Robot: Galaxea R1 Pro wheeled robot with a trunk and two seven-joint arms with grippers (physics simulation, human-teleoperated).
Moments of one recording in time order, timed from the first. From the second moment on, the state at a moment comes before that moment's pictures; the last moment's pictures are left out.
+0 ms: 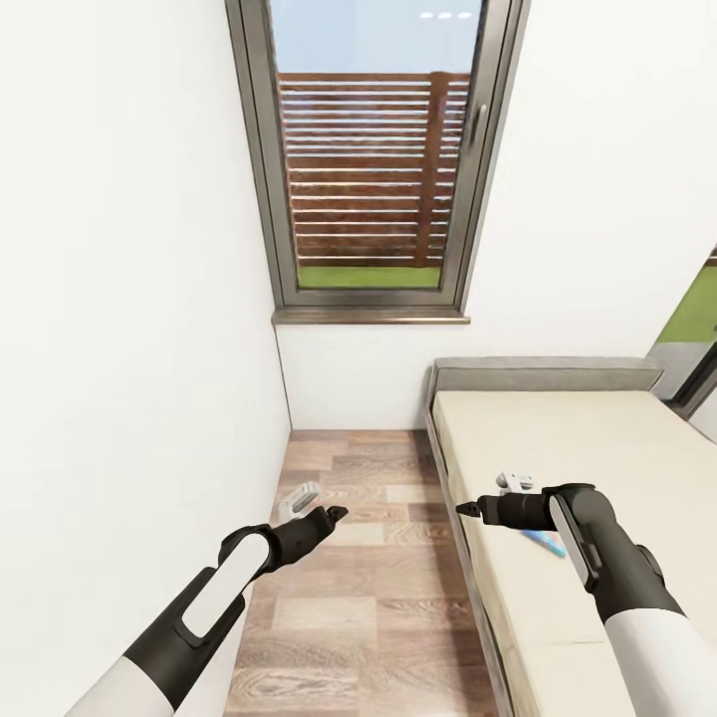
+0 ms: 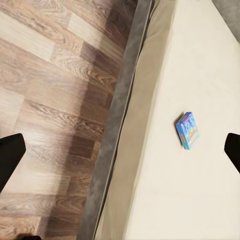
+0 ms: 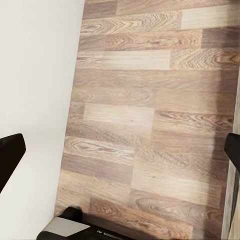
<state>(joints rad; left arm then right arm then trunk) -0.52 0.06 -0.50 -1.17 1.30 0.43 0.46 -0.63 -0.17 -0.09 -1.06 0.02 0.96 0.59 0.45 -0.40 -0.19</state>
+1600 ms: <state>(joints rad) -0.52 0.06 -0.50 -1.17 1.30 0.43 0.46 -0.63 -0.17 -0.09 -1.06 0.02 0.96 0.59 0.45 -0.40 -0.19</state>
